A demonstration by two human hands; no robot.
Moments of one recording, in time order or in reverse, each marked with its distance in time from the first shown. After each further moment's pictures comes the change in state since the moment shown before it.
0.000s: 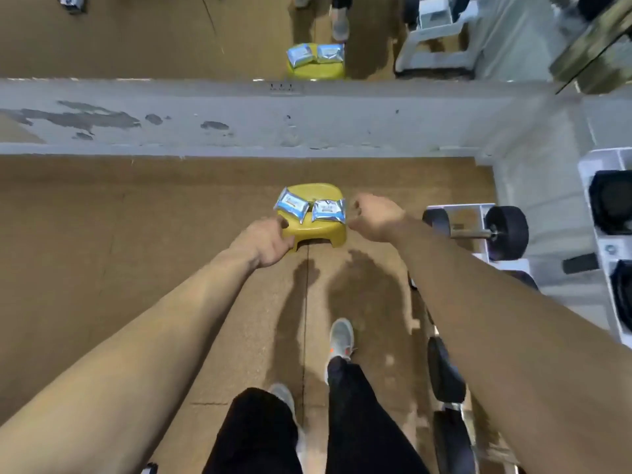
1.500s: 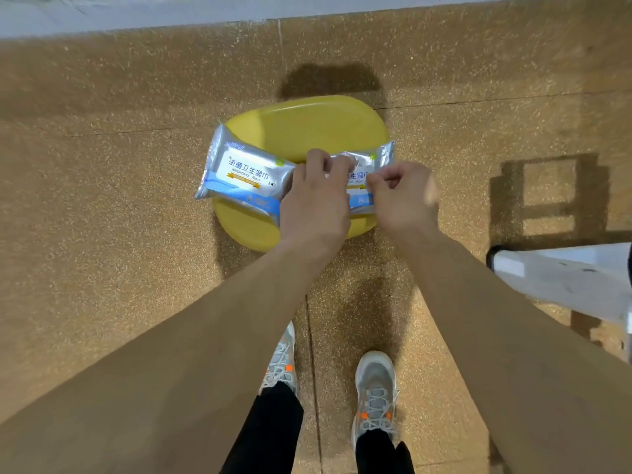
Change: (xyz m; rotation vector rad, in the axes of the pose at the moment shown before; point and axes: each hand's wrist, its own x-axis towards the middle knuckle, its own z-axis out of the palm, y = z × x) left_hand 0.507 -0.055 0.267 -0.097 0.237 0.211; right_hand 0.483 0.127 0.275 0.674 0.427 0.442
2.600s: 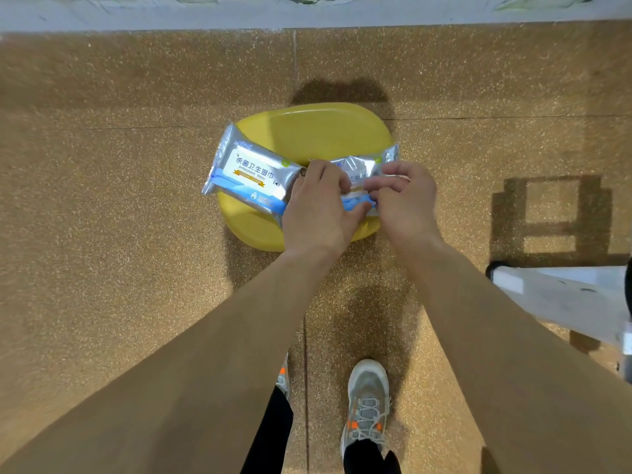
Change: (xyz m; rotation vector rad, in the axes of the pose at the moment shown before) left_hand -0.007 0.004 0.008 -0.204 0.101 -0.110; right_hand -0.010 -0.003 -0.003 0.353 -0.107 0.070
